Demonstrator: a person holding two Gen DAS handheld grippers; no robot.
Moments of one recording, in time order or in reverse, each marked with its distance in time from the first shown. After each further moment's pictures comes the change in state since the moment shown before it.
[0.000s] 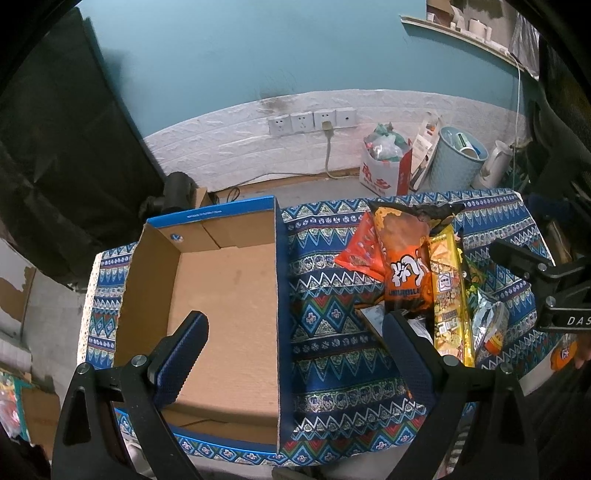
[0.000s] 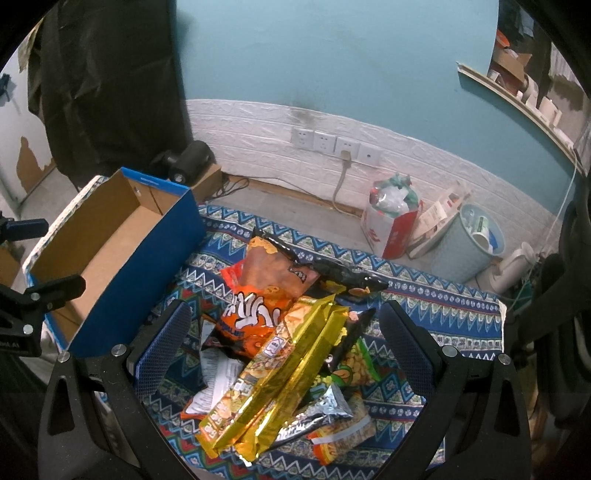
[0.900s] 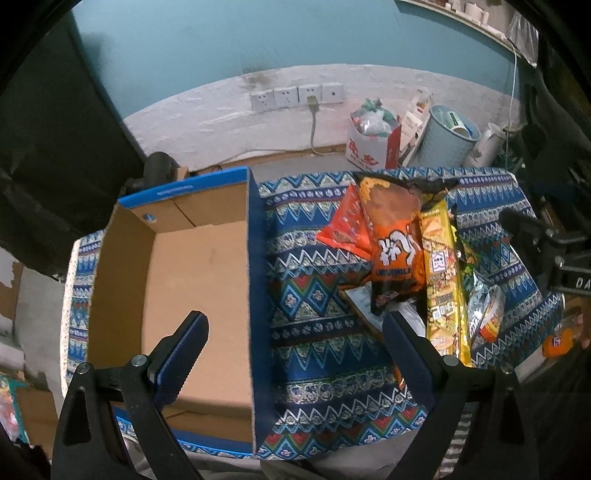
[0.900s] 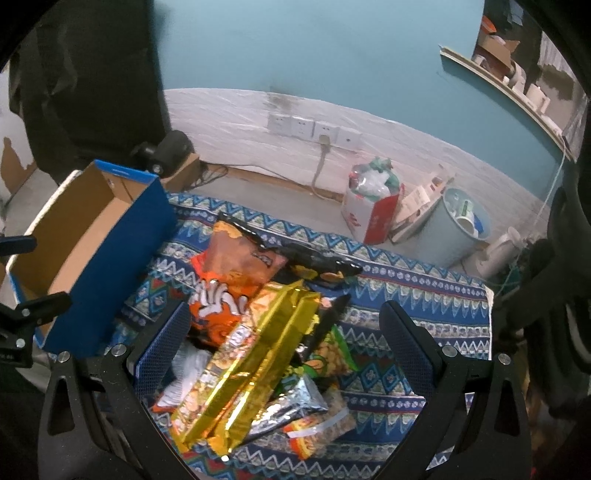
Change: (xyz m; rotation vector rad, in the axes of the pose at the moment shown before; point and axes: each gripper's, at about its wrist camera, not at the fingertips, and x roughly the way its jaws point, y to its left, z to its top) left arm 0.031 -0.012 -0.005 0.014 0.100 -0.062; right arm 0.015 -0.028 -0.007 0.033 0.060 -0.074
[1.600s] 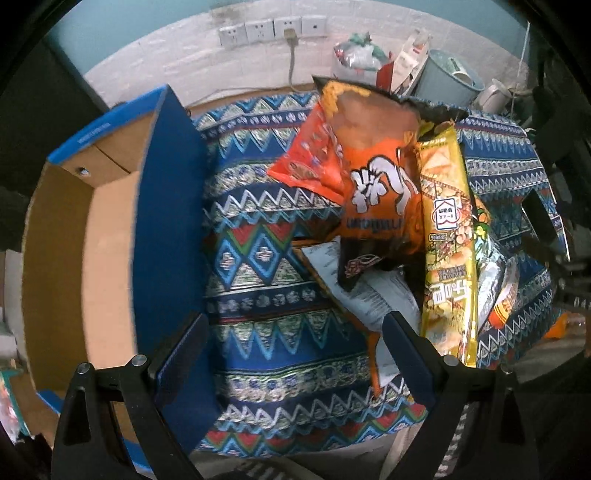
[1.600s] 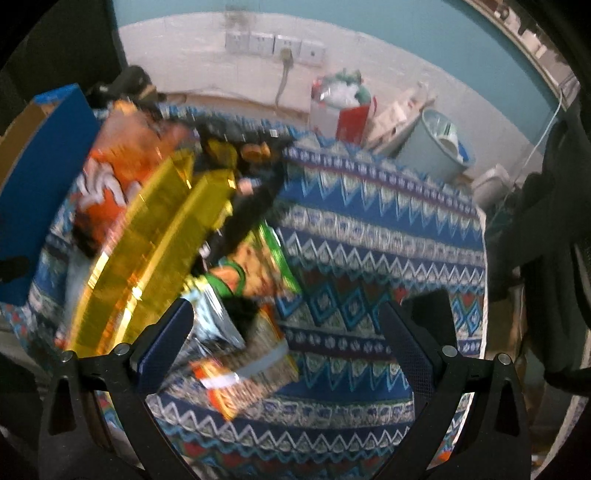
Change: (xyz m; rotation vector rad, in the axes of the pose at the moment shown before) left arm 0.089 -0.049 -0.007 -0.001 0.235 -0.049; right arm 0.073 -0.067 -0.079 0.021 0.281 -0.066
